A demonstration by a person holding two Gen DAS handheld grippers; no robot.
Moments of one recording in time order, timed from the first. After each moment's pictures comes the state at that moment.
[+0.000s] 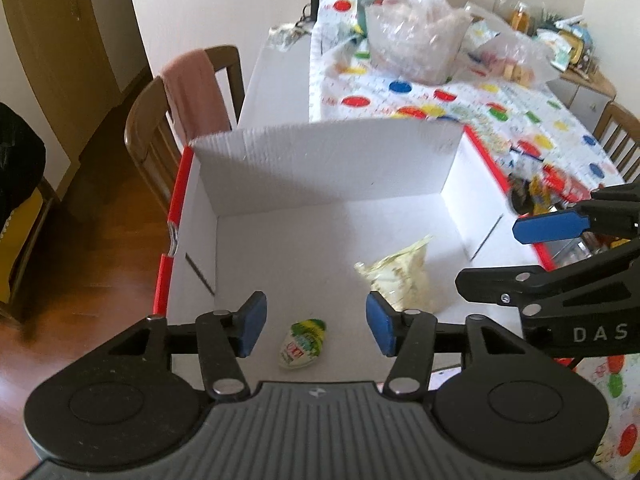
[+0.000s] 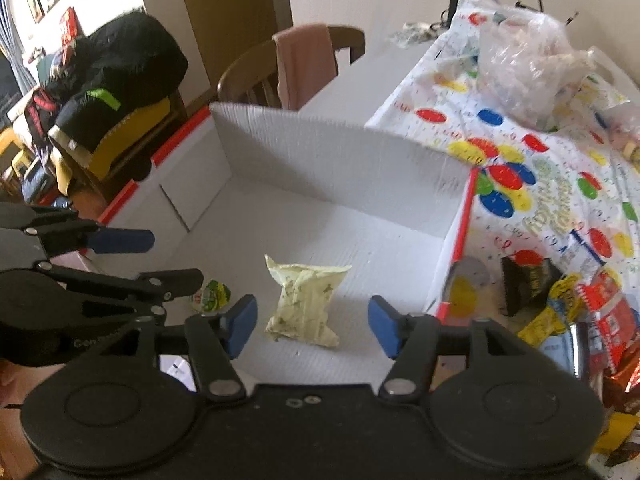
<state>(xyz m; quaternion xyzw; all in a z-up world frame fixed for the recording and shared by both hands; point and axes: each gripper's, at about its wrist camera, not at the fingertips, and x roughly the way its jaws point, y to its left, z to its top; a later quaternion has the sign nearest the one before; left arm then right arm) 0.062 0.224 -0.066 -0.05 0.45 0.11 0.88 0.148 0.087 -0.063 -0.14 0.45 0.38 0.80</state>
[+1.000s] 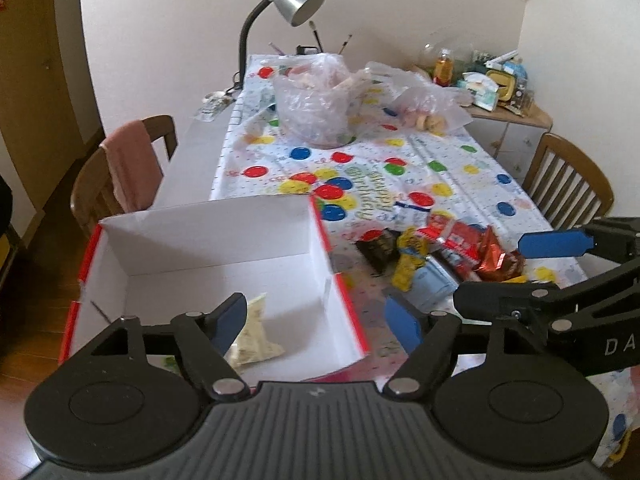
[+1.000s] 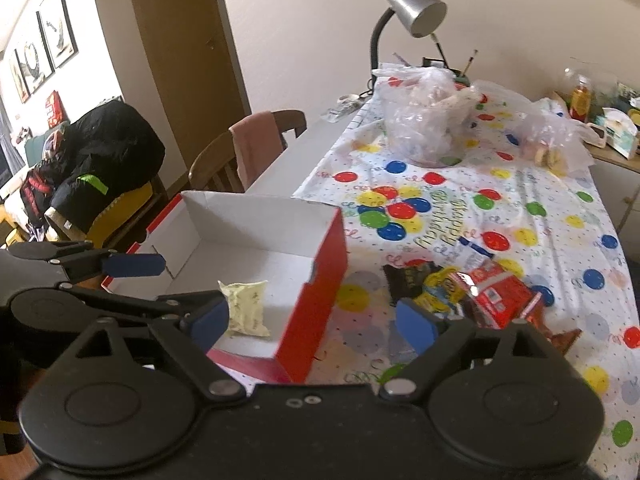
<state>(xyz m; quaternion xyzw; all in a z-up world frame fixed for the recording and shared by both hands) 0.056 0.098 -0.009 -0.05 0.38 0.05 0.92 0.127 -0.059 0.003 -0.06 0.37 0.35 0.86</state>
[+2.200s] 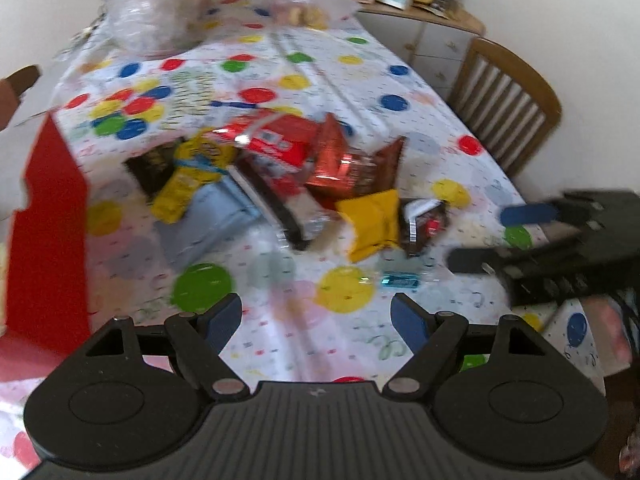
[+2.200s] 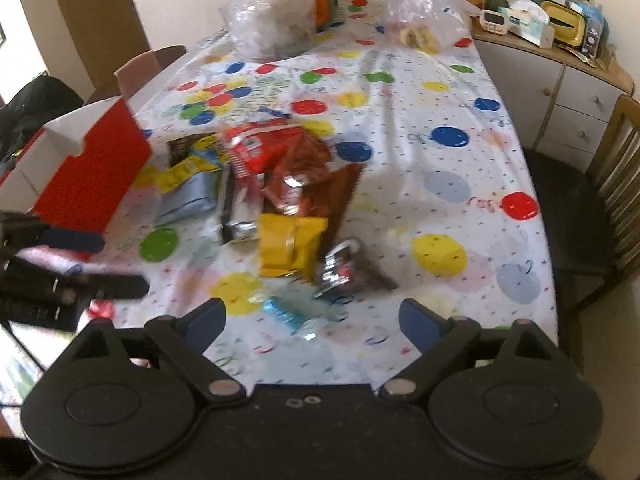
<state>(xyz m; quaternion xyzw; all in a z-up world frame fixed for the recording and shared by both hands) 0.140 -0.089 -0.111 -0.04 0.48 -0.06 0.87 0.204 -0.278 -0.114 -0.06 0.46 0.27 0.85</state>
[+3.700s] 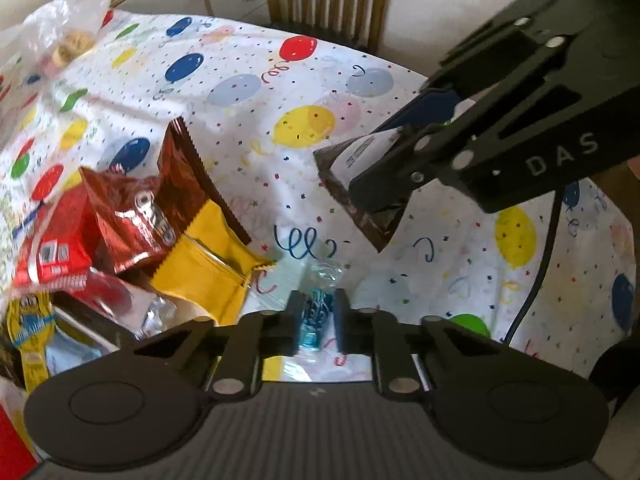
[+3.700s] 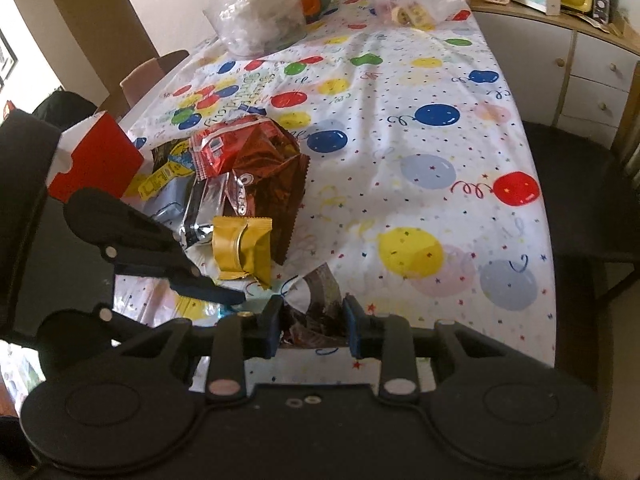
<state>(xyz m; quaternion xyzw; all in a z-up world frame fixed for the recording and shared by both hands) 0.200 -0.188 -0.165 0.20 0.51 -0.28 0.79 0.243 -0.323 -0.135 -0.02 0.48 0.31 0.82</state>
